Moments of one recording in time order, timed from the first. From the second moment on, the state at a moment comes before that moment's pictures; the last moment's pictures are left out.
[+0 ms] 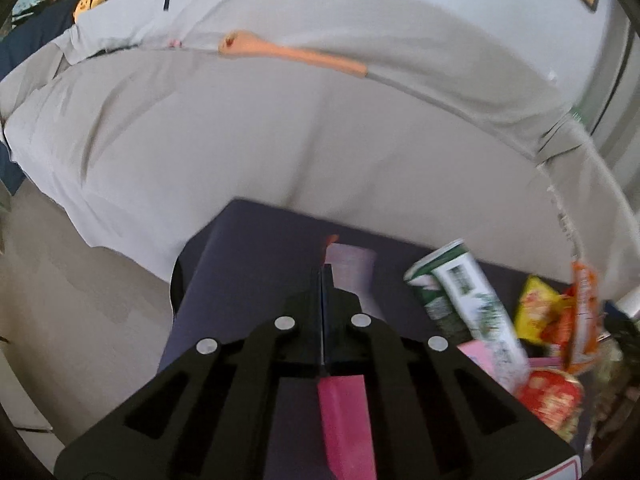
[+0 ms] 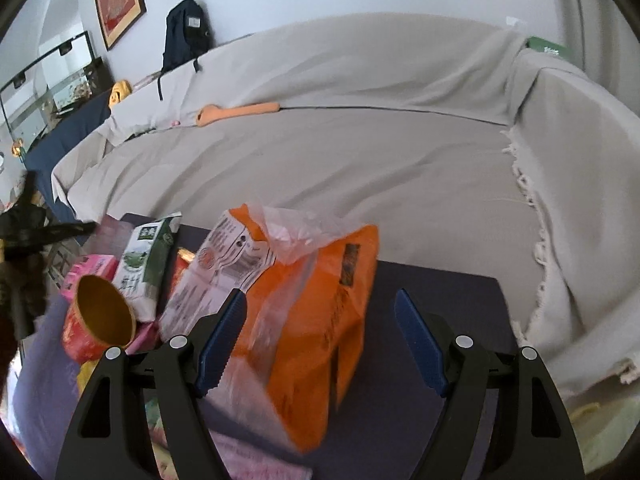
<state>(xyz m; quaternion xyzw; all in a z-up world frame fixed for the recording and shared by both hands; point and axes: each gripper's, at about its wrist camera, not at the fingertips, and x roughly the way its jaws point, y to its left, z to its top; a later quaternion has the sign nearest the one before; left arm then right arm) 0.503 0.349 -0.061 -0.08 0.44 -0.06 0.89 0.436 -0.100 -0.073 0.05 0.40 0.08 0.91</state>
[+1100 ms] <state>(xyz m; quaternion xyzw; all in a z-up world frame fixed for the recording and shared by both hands) 0.309 0.258 -0.014 -0.10 0.38 -0.19 0.90 0.299 -0.135 -0.009 0.00 0.37 0.11 0.92</state>
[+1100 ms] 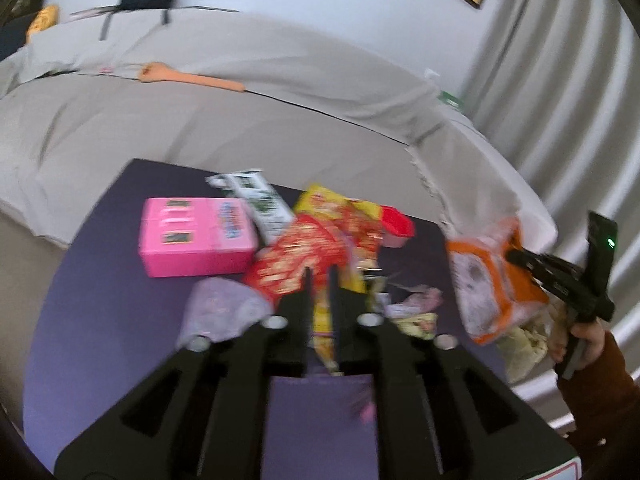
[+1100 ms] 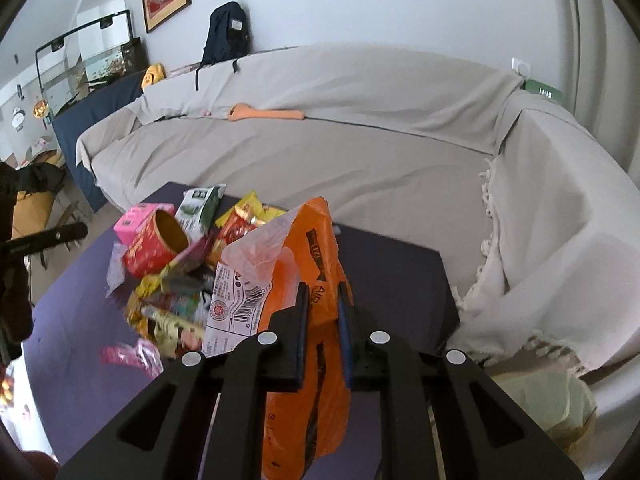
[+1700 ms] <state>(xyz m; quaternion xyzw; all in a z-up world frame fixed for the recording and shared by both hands) 0.329 0.303 -0.106 -0.16 0.46 -0.05 0.87 0.291 -0.126 -0.069 0.04 0.43 0.12 0.89</state>
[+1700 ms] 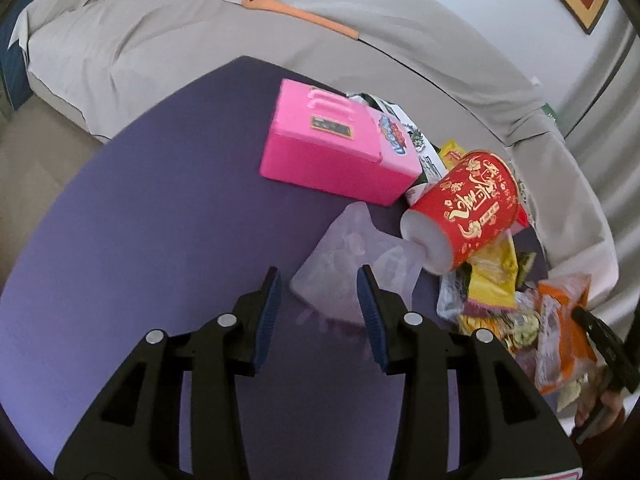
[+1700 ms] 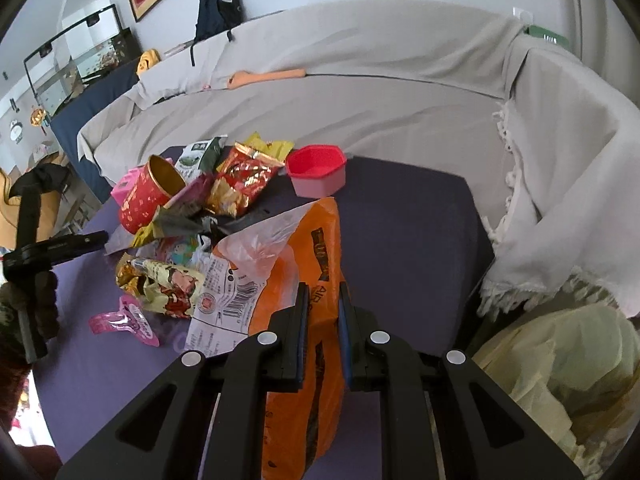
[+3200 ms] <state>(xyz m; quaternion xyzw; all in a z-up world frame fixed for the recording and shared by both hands) 0.265 -0.004 0.058 -0.06 0.35 -0.40 0.84 0.159 -0.308 0.066 0.00 0.26 -0.05 0.96</state>
